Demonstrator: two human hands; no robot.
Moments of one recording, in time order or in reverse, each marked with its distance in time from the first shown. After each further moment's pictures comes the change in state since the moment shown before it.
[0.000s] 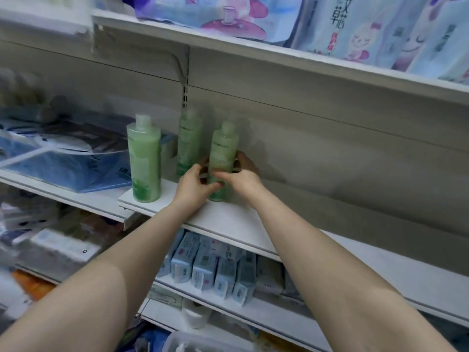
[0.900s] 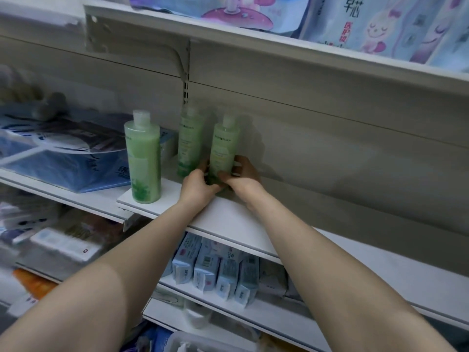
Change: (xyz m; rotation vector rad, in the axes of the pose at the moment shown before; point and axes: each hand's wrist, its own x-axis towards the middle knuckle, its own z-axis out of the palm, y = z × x) left_hand 0.012 -0.008 0.011 0.082 -0.013 -0.043; right_hand 0.014 0.025 0.013 0.063 -0.003 0.090
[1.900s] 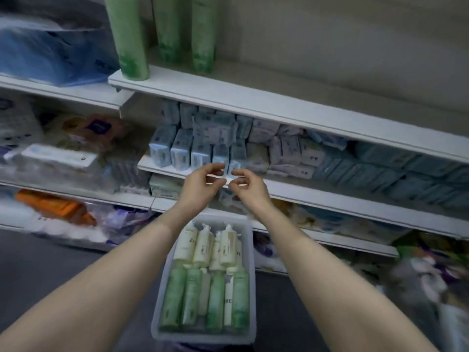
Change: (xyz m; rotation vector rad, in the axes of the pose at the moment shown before) left_hand -0.271 -0.077 0.019 -0.170 -0.342 -0.041; right_hand -0.292 0.143 0.013 -0.104 0.064 0.301
